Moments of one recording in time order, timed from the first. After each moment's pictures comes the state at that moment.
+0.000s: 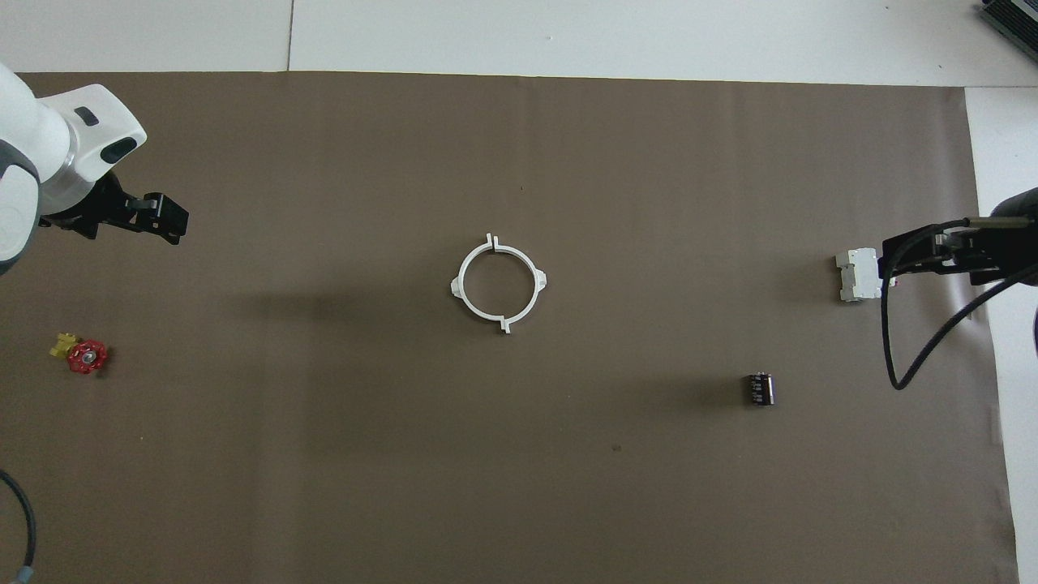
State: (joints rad) left arm 0.27 0.25 -0.36 -1.57 0.23 1.71 -0.05; right arm 0.11 -0.01 -0.11 -1.62 -0.01 1.59 0.09
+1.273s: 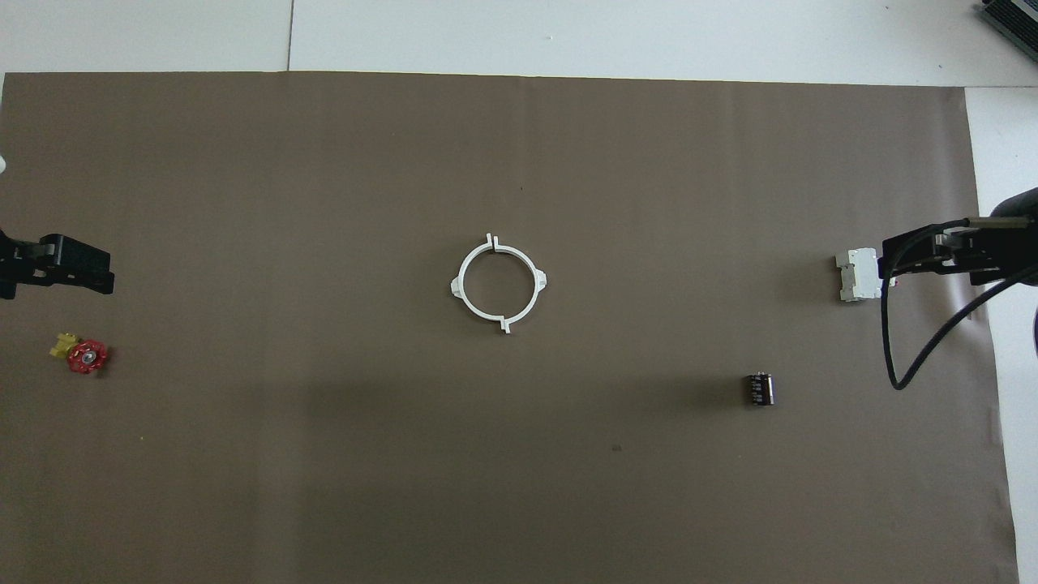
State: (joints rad) left arm -0.04 -0.01 0.01 -1.62 0.04 1.52 -0.01; right arm 0.11 -0.01 -0.11 -1.62 -0.01 1.59 0.09
